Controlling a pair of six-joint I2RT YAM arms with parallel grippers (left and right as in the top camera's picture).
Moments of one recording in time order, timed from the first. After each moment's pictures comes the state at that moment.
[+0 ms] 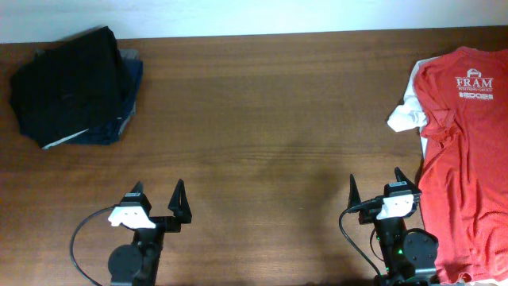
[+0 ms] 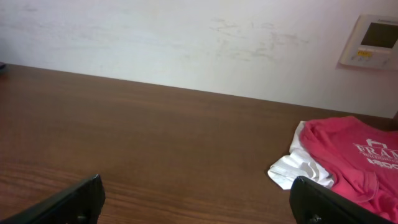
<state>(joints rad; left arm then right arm) -0.08 0.02 0.02 -0.09 0.02 -0.29 0.01 0.01 0.01 -0.07 -0.07 -0.11</state>
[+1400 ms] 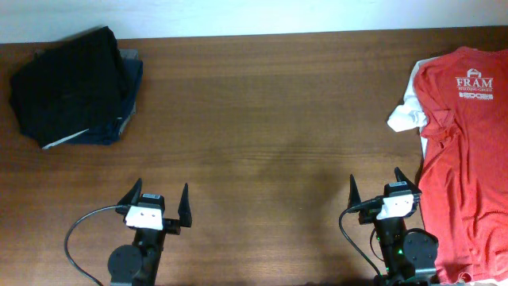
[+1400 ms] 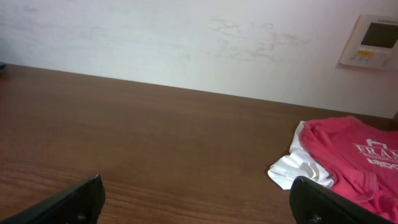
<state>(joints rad) -0.08 0.02 0.02 -0.08 0.06 0.04 0.01 0.01 0.01 -0.07 -0.07 -0.11</state>
